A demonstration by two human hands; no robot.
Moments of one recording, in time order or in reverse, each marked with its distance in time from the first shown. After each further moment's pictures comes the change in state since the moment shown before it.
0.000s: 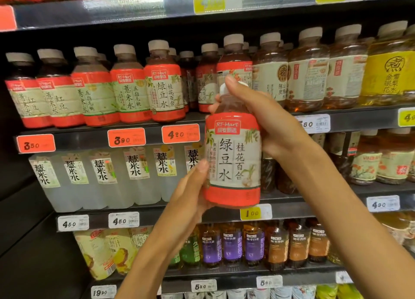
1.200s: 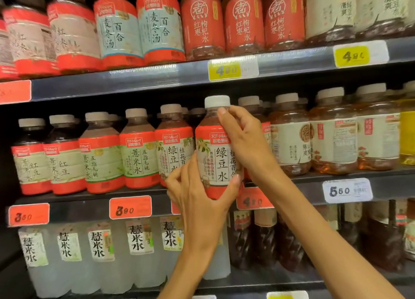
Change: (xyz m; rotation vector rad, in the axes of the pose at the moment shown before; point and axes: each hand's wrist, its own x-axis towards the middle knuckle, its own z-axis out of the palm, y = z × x) left_hand 0.121 0.017 -0.025 0.881 0.799 0.544; right_hand 0.102 -0.007 0.015 -0.393 0.282 -0.471
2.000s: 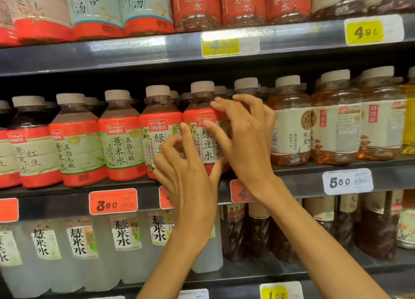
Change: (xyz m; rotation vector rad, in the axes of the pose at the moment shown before) left_hand 0.023 -0.004 0.018 0.451 0.045 0.062; right_hand -0.003 0.042 -0.002 -0.905 0.239 -0.500
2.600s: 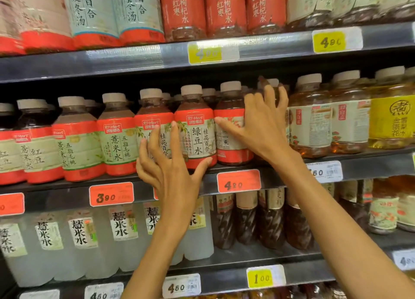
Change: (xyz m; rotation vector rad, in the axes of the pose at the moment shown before) left_hand -0.004 -0.015 0.000 -0.043 -0.020 0.027; right_hand 0.024 0.058 -0.025 -0.388 -0.230 0.087
